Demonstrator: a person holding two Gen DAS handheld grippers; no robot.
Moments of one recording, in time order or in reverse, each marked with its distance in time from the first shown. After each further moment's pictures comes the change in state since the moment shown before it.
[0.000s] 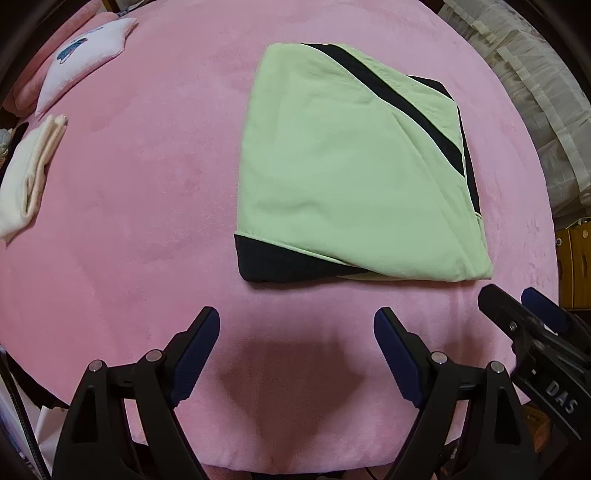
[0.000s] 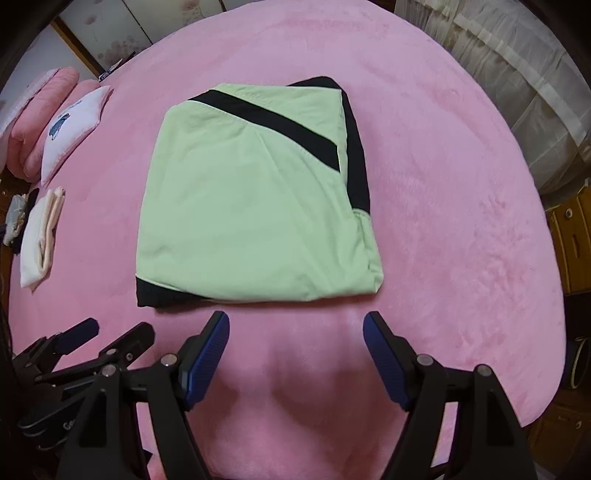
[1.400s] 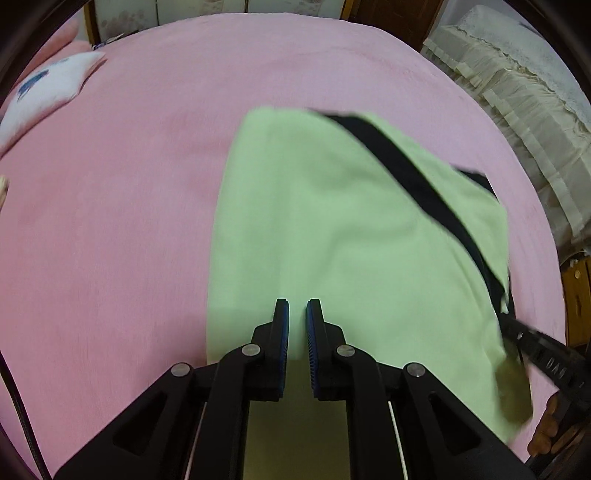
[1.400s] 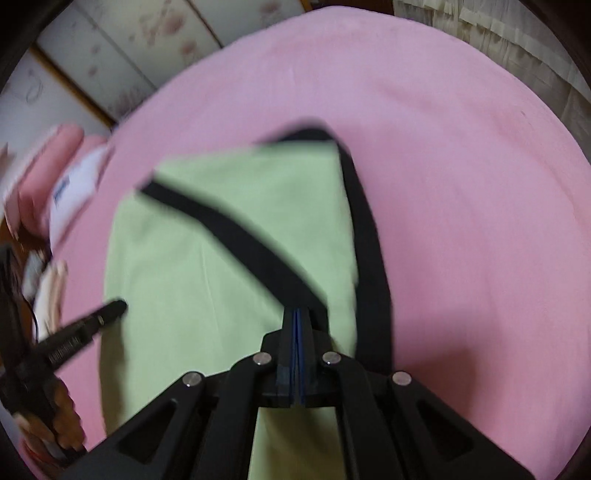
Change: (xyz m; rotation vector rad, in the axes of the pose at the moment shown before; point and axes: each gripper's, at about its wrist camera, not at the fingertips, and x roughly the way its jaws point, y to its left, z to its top) left arm 0.103 0.023 0.147 0.044 -0.232 -0.130; right arm 0.116 -0.033 0.122 0.061 -0.152 0.154
